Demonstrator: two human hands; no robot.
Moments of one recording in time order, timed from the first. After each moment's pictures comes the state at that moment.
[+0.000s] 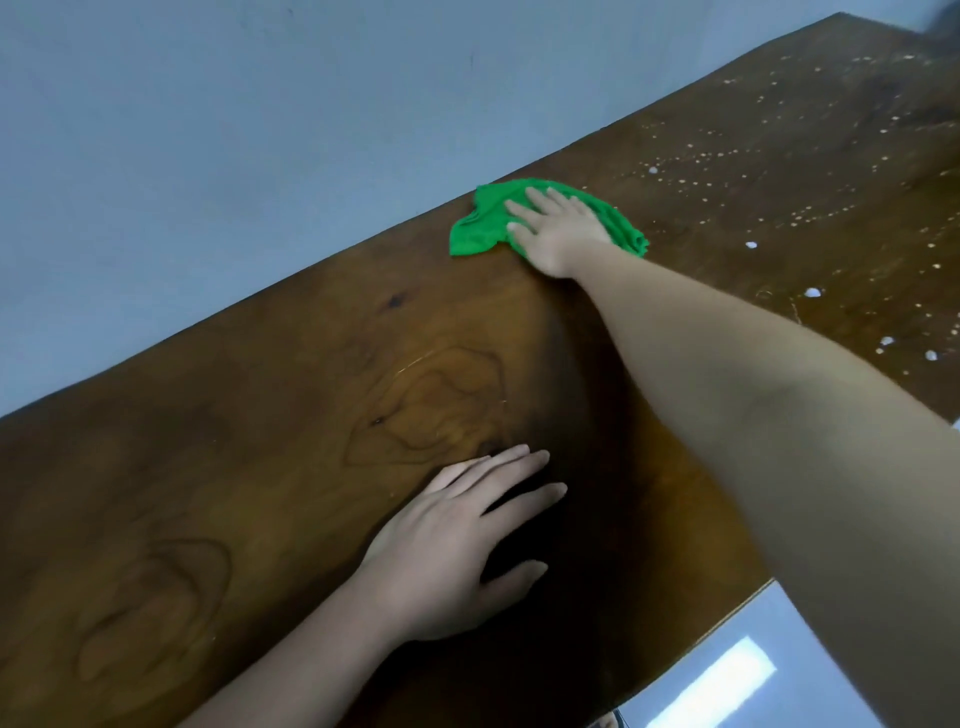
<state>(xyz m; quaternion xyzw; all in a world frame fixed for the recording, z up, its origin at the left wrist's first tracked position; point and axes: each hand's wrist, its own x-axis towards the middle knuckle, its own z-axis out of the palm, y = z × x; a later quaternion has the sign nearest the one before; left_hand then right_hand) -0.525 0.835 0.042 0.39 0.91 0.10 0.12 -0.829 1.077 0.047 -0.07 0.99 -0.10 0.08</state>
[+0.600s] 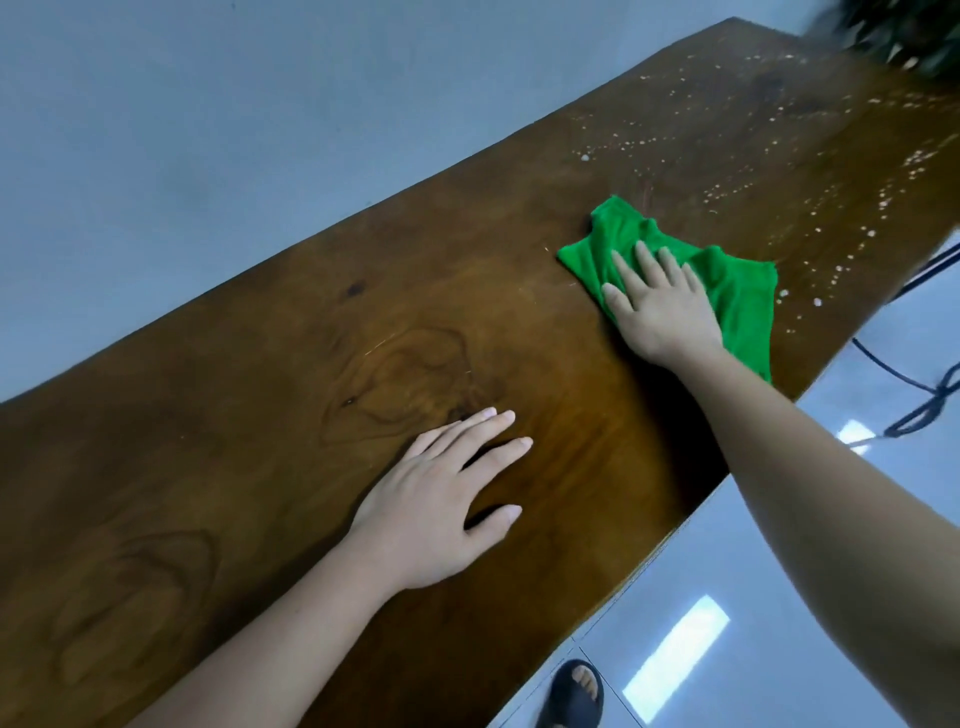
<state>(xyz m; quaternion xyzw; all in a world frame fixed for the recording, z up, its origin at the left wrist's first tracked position) -0.524 0.833 0.028 0.39 0.91 0.09 0.09 -0.626 1.179 0.035 0.11 0.99 -0.08 0.04</state>
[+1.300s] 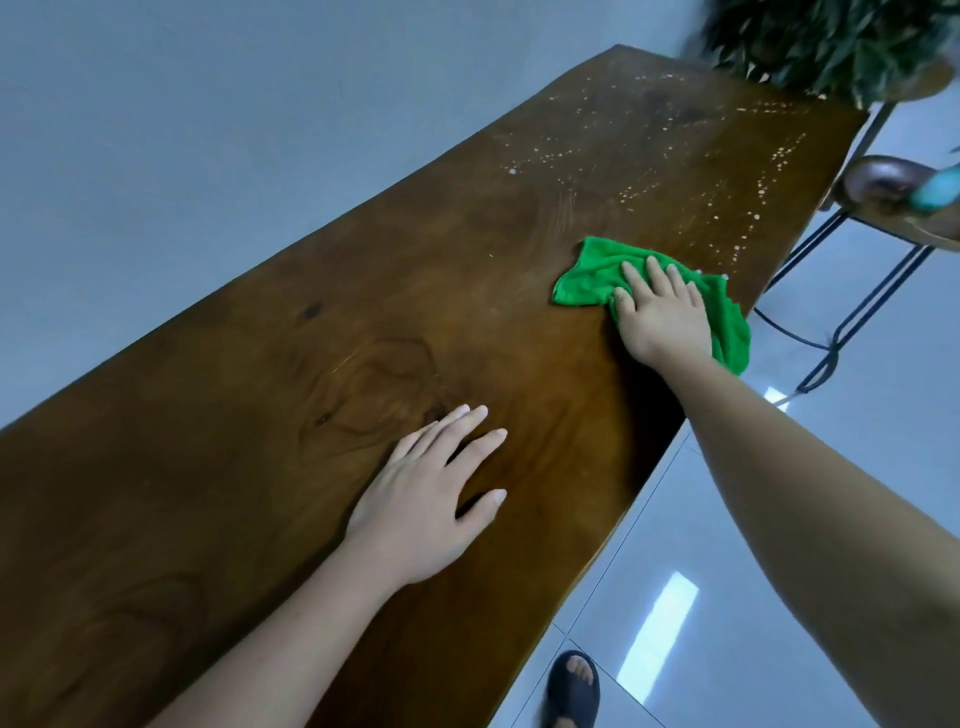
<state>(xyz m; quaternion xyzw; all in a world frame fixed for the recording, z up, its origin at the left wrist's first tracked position) -0.525 0.830 0.024 0.40 0.91 0.11 0.08 -0.569 1.205 0.032 0.27 0.96 -0.12 0.01</state>
